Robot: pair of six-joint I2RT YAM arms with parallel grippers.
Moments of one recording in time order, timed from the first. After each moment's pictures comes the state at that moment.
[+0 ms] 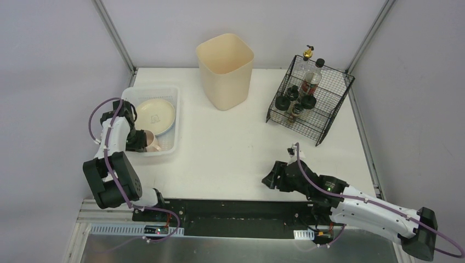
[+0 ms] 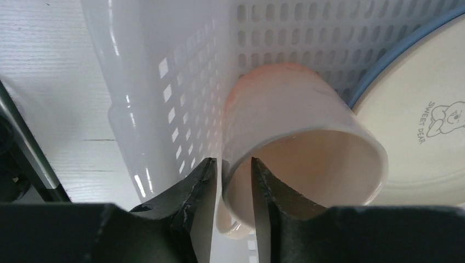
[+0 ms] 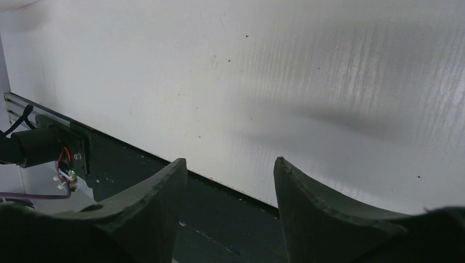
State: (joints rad) left arm 0.34 1.39 1.02 -1.04 -0.24 -1.27; right arm 1.08 0.58 0.35 -0.53 0.22 1.05
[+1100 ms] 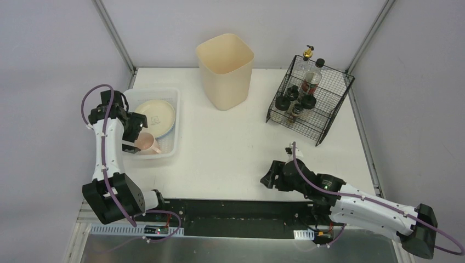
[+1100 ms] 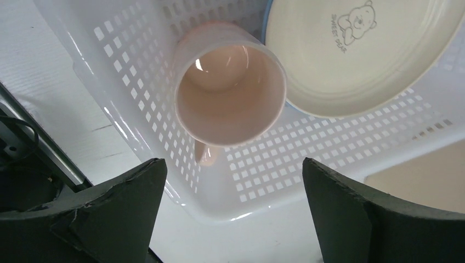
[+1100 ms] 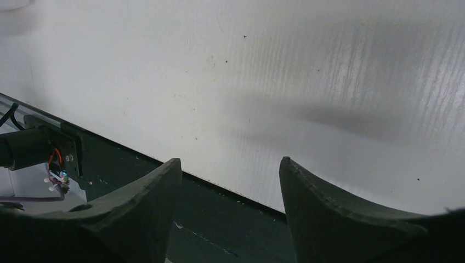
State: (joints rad) left arm 0.34 1.27 1.18 -1.13 -0.13 -1.04; right arm 1.08 0.63 0.36 -0.52 0.22 1.04
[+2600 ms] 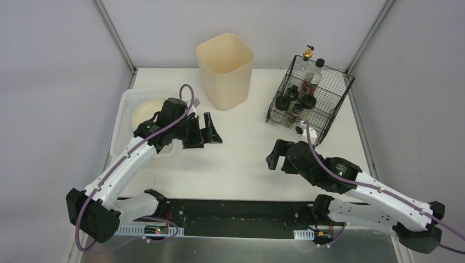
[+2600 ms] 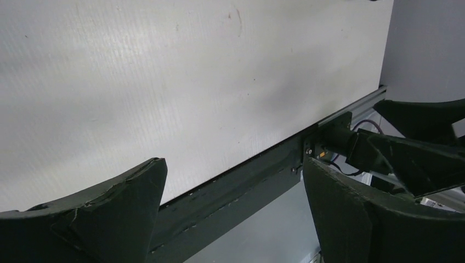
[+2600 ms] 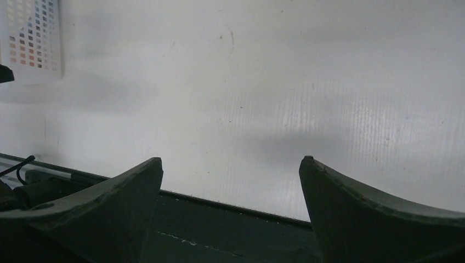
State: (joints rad) left arm -0.44 1.09 1.03 -0.72 0.37 -0.66; right arm 1.08 0.76 0.83 -0.87 0.49 0.95
